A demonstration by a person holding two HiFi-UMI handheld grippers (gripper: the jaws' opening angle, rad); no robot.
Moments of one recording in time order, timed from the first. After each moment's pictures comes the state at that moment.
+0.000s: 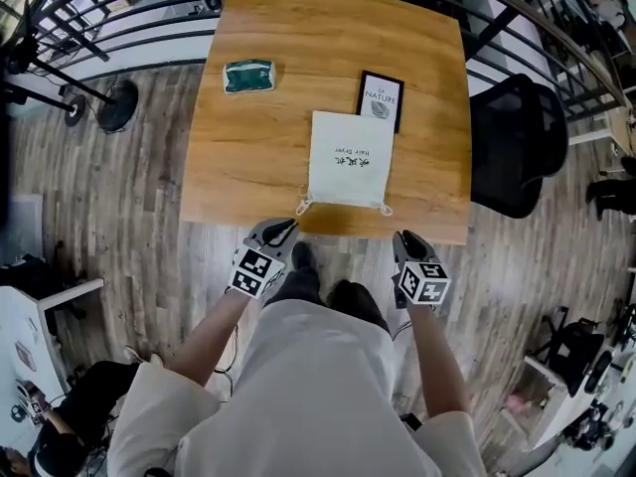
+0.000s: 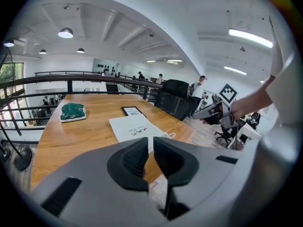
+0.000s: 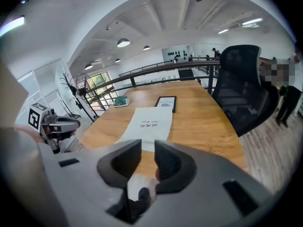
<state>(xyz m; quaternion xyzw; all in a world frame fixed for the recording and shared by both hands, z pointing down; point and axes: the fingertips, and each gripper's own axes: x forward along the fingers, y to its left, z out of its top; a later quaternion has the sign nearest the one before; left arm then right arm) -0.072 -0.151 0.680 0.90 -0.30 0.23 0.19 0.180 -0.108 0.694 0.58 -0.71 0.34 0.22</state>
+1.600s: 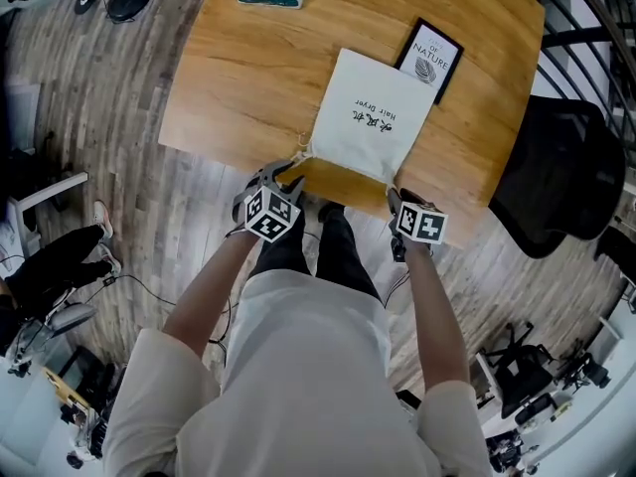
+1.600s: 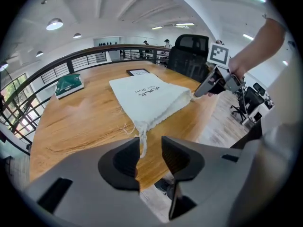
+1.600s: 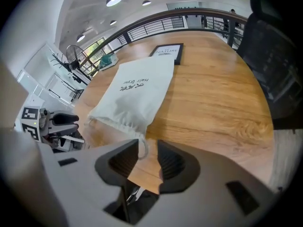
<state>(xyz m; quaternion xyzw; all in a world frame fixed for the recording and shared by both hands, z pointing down) -0.043 -0.175 0.848 0.82 -0.34 0.42 0.20 0.205 -0.174 0.866 0.44 -0.67 0.48 0.37</state>
